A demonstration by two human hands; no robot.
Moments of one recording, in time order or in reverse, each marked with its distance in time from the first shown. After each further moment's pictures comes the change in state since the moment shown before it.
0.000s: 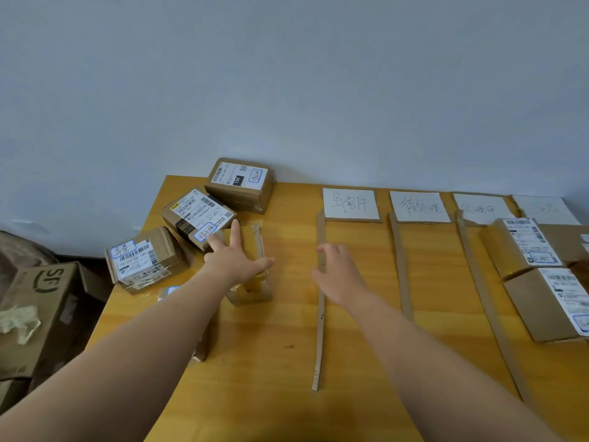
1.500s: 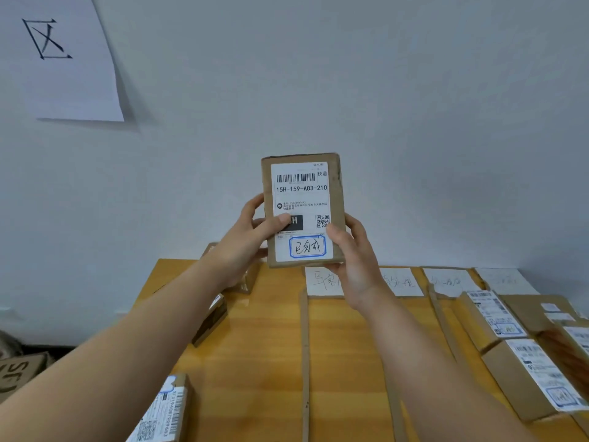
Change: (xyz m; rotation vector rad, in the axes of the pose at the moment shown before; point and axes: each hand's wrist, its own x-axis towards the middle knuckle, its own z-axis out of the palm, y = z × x) left_hand -0.071 0.097 -0.137 -1.075 -0.112 0.739; right_hand -0.008 -0.091 -0.149 1.088 0.200 -0.286
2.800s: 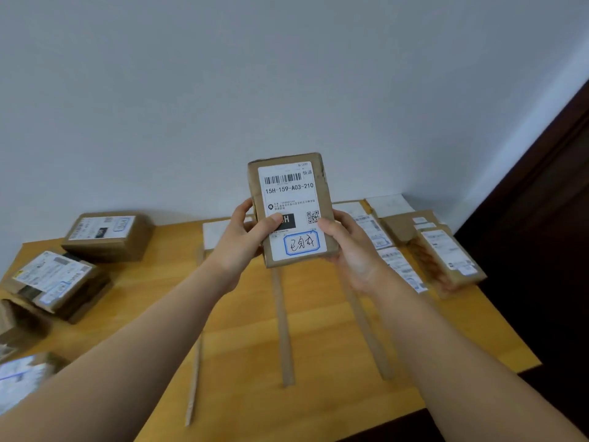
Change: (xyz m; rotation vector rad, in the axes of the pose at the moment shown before) left_hand -0.029 -0.068 0.241 -0.017 -0.089 -0.115; right_hand -0.108 -0.007 -0.239 -0.105 0.210 0.179
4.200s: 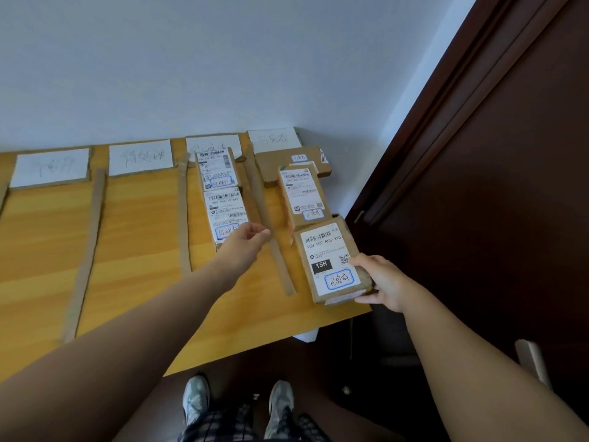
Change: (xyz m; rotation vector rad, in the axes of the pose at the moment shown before) left_hand 0.025 -0.136 0.374 0.301 0.004 -0.334; right_hand -0.062 0.090 -0.461 -0.168 0.249 0.713
